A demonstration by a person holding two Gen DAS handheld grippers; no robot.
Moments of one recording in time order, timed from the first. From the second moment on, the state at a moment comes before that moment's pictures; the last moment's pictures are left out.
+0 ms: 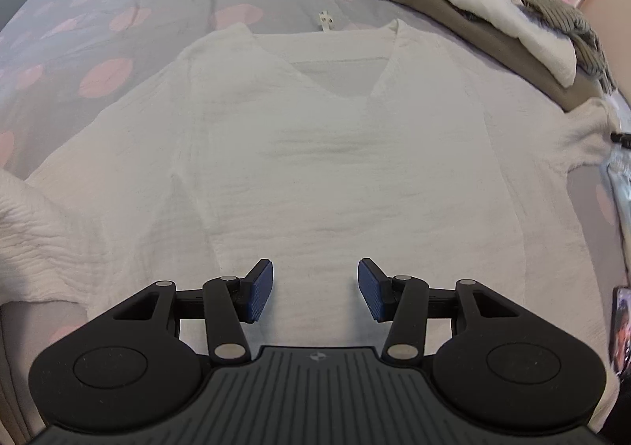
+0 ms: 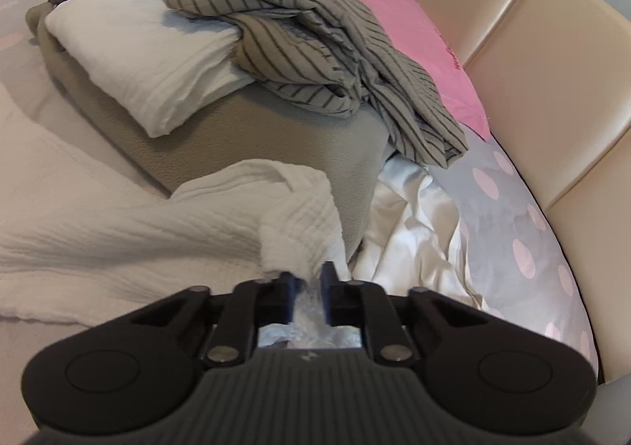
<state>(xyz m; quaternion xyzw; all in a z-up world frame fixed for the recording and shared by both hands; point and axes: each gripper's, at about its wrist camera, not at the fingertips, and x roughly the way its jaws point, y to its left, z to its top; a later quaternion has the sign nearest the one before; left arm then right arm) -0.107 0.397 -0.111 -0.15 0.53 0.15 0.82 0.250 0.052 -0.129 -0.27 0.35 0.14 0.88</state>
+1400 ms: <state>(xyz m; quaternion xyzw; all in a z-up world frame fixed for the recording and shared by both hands) -0.123 0.357 -0.047 -0.16 0.46 0.10 0.87 0.018 0.195 -0.012 -0.19 0.38 0.51 0.75</state>
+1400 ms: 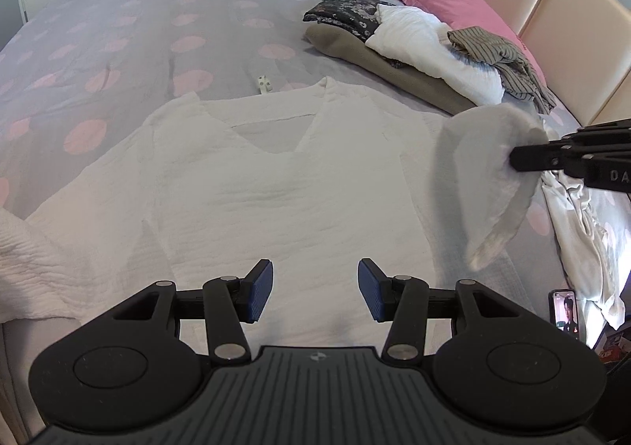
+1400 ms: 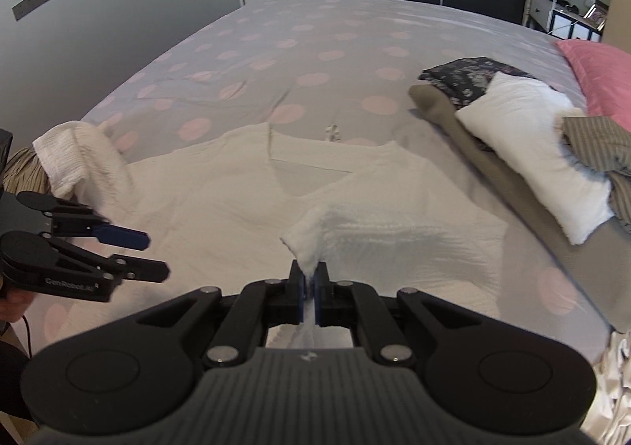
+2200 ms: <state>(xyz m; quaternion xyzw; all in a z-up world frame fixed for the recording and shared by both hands) -0.088 0.327 -0.086 -0.21 0.47 0.04 0.86 0.048 0.175 -0.055 -0.23 0.42 0.42 0.77</state>
